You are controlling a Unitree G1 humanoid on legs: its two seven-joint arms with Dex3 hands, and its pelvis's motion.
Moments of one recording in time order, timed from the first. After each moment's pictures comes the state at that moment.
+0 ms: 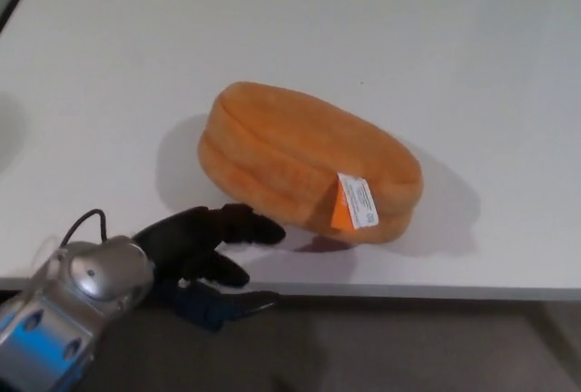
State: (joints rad) left_arm -0.37 0.65 -0.44 -0.31 -0.13 0.82 -0.43; right_arm 0.76 -0.45 -0.49 0.03 0.48 -0.26 0.79
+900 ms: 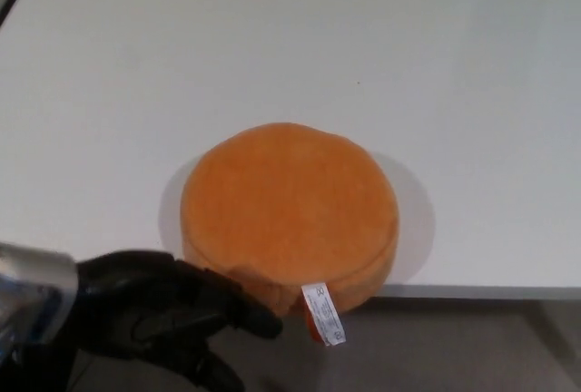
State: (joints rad) left_arm -0.27 0.76 -0.28 -0.21 -0.41 0.82 -0.90; right_arm 0.75 -0.48 -0.49 0.03 0.48 -0.23 0.83
